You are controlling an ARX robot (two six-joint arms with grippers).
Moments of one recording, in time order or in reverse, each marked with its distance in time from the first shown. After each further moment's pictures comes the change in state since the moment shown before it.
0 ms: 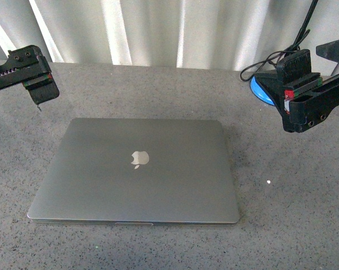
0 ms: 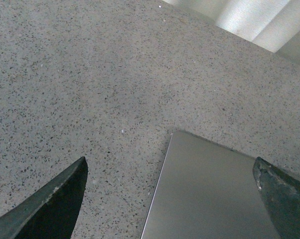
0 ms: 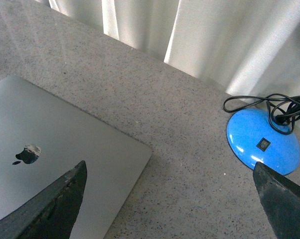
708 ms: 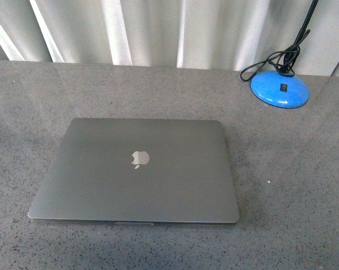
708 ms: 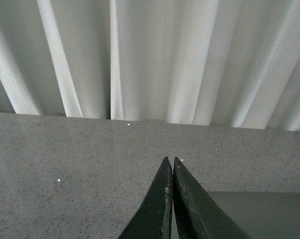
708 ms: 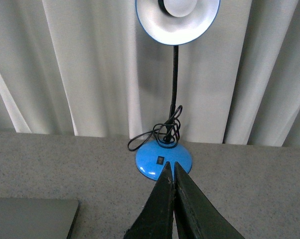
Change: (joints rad) left arm 0.142 -0.368 -0.494 0.682 0.272 0.408; right arm -0.140 -0.375 -0.426 0.450 0.275 0.201
